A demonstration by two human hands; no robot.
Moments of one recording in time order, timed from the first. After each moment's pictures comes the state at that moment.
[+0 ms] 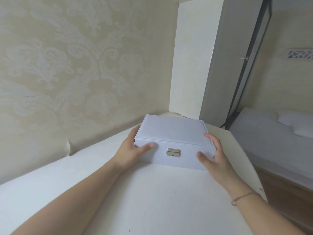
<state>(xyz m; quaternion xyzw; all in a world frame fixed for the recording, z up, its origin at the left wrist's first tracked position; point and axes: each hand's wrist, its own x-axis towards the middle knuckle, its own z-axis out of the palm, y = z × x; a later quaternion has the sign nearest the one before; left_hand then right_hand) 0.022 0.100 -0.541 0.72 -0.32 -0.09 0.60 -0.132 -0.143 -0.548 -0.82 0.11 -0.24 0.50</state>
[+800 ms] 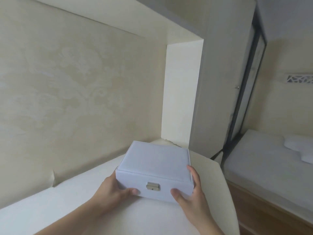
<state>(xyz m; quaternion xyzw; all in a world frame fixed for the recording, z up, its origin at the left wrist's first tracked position) 0.000 0.087 -0.534 0.83 -0.26 -0.05 0.50 -0.129 -0.154 -0.544 -0.78 0.09 -0.27 0.56</state>
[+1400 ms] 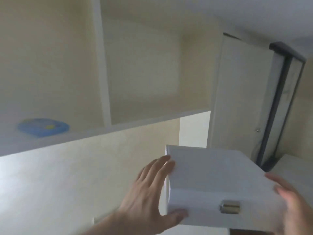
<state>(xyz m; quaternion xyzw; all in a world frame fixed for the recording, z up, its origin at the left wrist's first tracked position) -0.137 0.039 -0.184 0.80 -0.43 0.32 0.27 -0.226 -0.275 -0.194 -0.56 0.13 -0.36 0.74</state>
